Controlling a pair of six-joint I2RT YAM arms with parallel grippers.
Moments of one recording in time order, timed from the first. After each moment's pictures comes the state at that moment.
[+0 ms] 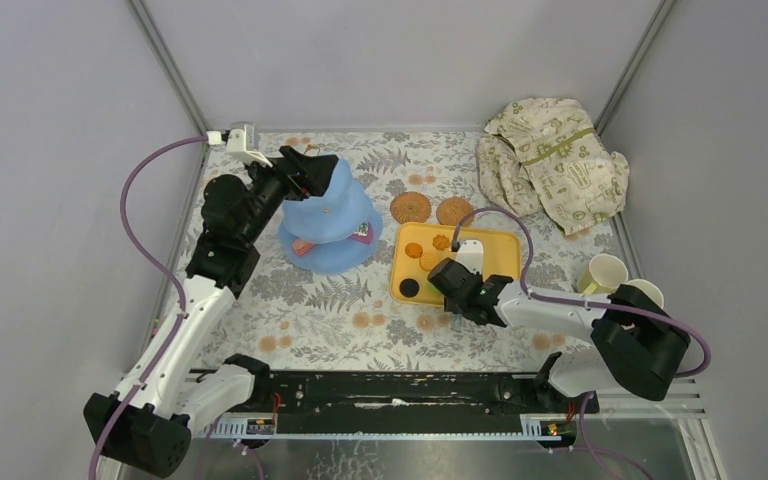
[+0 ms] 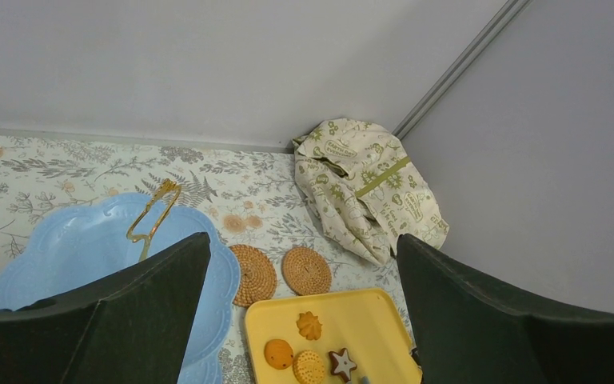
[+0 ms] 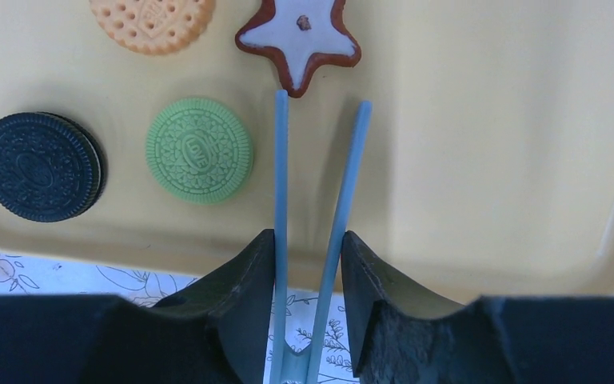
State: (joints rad) left arm -0.30 0.98 0.95 0.12 0.14 -0.52; right arm 0.90 1.38 0.63 -0.35 0.50 0.77
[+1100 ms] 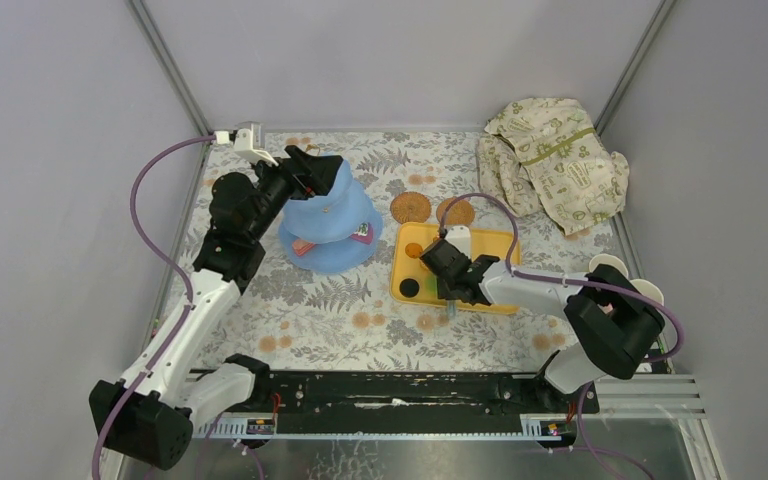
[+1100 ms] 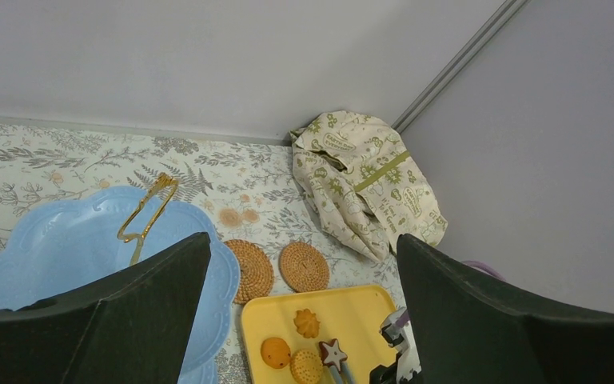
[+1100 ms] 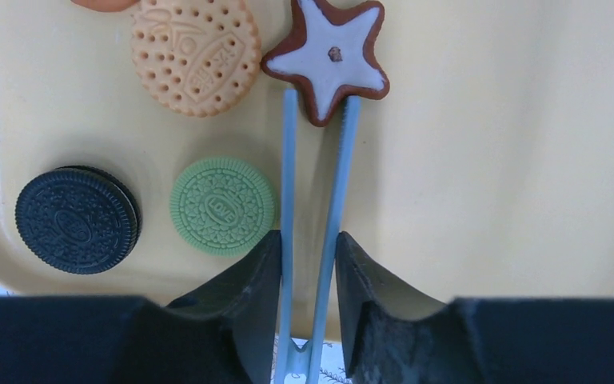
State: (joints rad) left arm -0.30 1.02 0.93 0.16 0.15 -0.55; right arm 0.83 1.52 0.77 -0.37 0.42 0.65
